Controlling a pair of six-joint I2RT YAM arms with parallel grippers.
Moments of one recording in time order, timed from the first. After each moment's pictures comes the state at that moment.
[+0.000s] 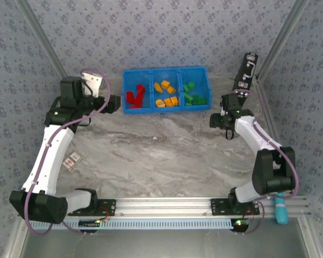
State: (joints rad) left arm -0.16 1.20 1.33 -0.68 0.26 0.03; right arm 0.13 1.52 1.05 -0.57 0.07 0.20
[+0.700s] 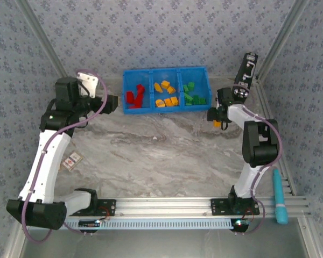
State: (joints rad) left arm -0.16 1.15 1.36 -0.72 0.20 0.04; right arm 0.09 1.84 1.23 -0.46 0.08 0.14
